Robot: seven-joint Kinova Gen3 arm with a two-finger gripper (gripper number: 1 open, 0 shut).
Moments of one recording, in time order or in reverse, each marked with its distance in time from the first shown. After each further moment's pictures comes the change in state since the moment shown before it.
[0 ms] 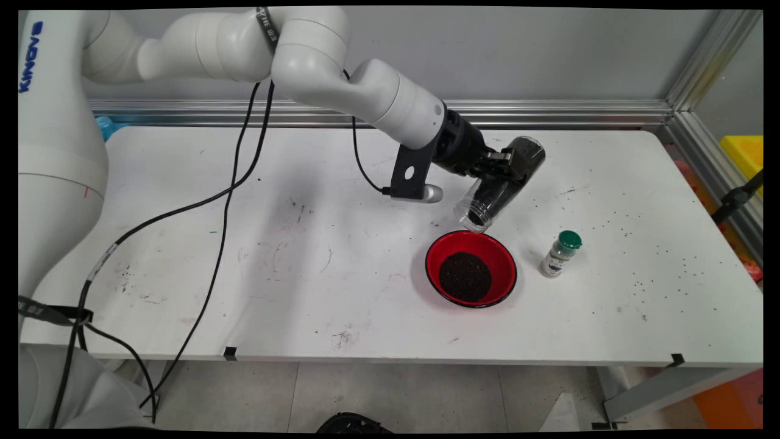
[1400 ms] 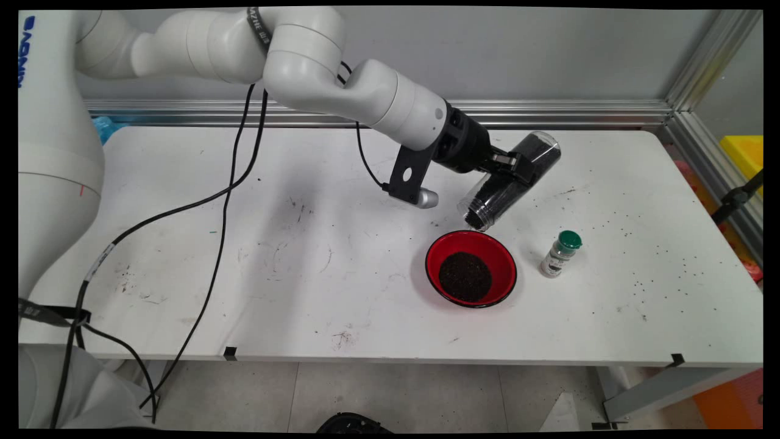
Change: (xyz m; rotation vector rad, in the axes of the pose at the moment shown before) arm 0.007 -0.013 -0.008 0.039 -0.042 0.167
